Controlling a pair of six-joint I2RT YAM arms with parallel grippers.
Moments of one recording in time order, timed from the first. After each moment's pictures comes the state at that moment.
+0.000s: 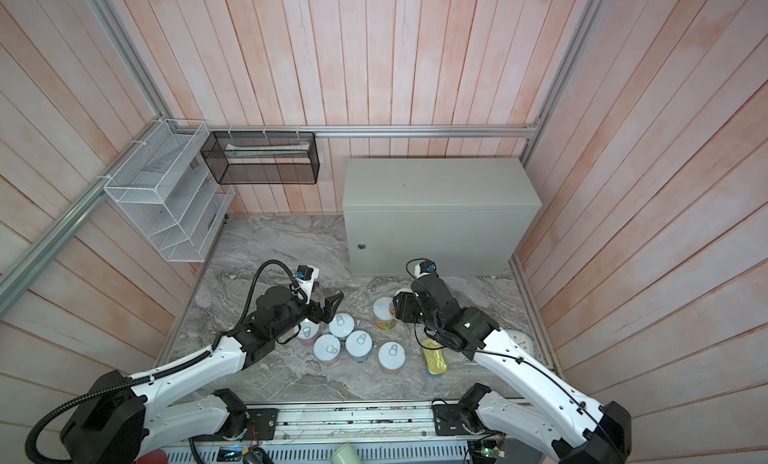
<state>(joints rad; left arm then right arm) -0.65 1.14 0.51 0.31 0.06 -0.17 0.73 0.96 0.86 -0.63 0.15 0.68</state>
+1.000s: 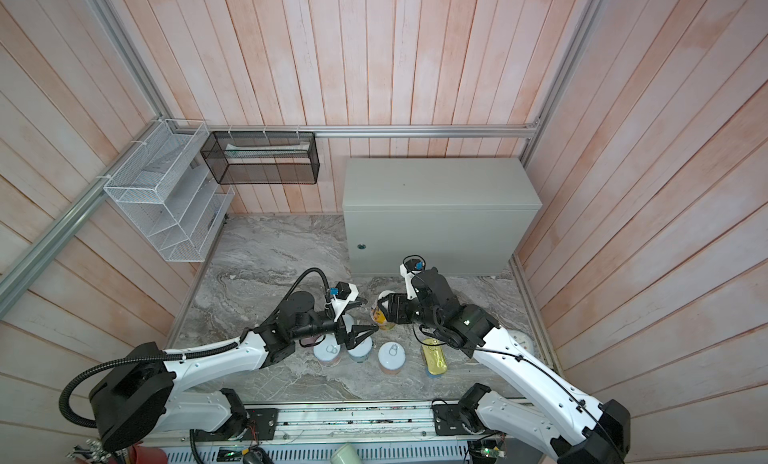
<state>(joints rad) -0.83 1.34 0.58 0.53 0.45 -0.10 0.73 0.97 0.88 -0.57 -0.12 0.63</state>
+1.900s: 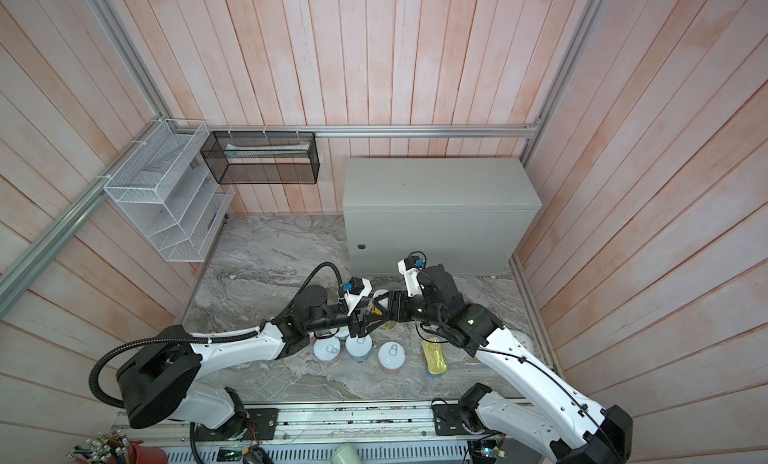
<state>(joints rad) -0.86 1.48 0.68 0.64 0.46 -0.08 0.69 0.96 0.88 -0.51 -0.25 0.63</state>
